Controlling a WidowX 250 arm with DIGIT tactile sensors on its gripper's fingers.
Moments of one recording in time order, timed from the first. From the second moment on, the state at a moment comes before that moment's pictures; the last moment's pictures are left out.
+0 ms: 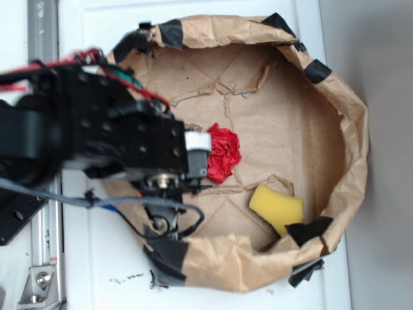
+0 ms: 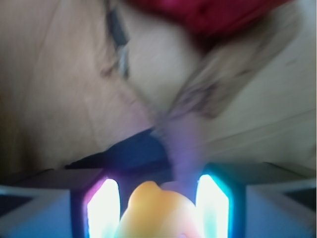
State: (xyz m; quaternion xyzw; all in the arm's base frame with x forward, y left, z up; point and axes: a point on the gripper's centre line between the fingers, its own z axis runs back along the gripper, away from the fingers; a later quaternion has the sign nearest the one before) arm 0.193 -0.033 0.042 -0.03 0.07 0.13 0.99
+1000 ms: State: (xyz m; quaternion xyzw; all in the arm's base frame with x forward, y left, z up) arm 0.246 0.012 0.092 0.07 -0.04 0.12 0.99
